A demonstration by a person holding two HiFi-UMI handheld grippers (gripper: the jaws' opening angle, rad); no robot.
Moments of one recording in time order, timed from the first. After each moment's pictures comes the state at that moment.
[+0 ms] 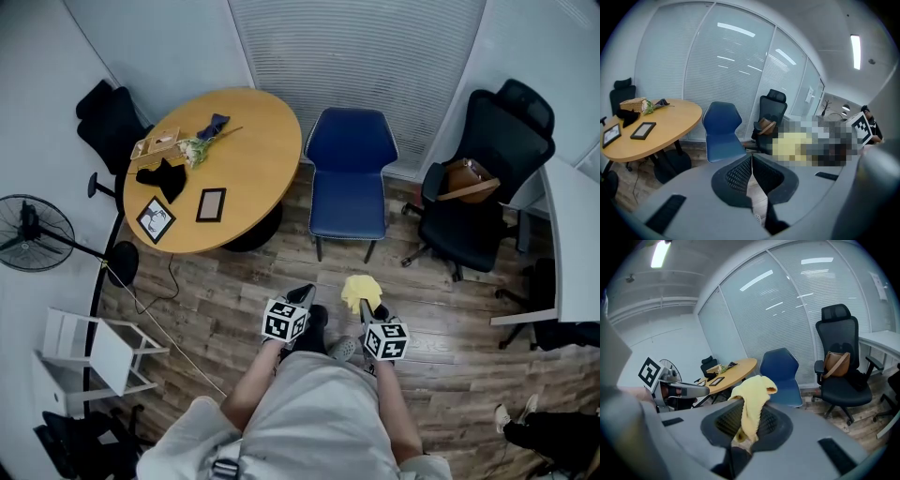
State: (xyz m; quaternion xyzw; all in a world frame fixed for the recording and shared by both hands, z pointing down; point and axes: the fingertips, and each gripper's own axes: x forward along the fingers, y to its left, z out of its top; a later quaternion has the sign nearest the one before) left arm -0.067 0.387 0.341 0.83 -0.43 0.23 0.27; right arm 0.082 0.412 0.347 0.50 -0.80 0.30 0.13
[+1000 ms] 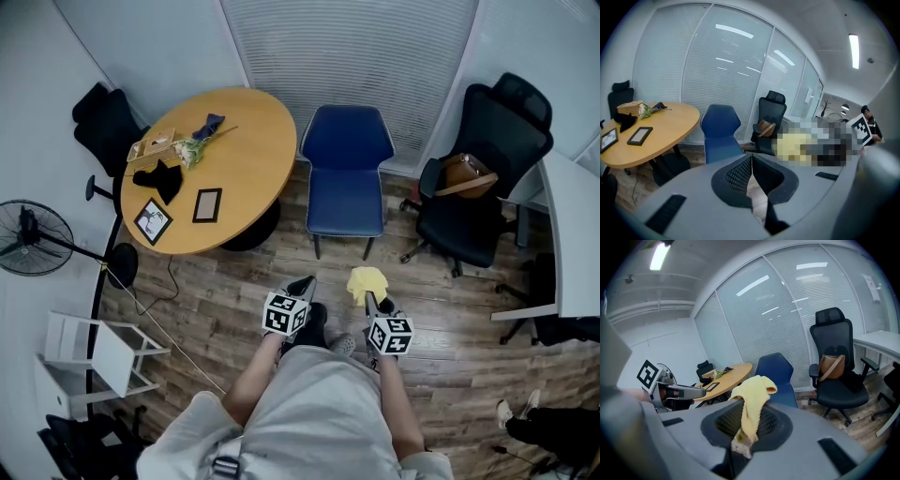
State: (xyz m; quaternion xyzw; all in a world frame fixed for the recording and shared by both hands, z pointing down) left arm -0.056 0.369 0.331 0.84 -0.43 0.23 0.26; right arm 0.106 0.397 0.338 0.53 -0.79 0.29 0.10
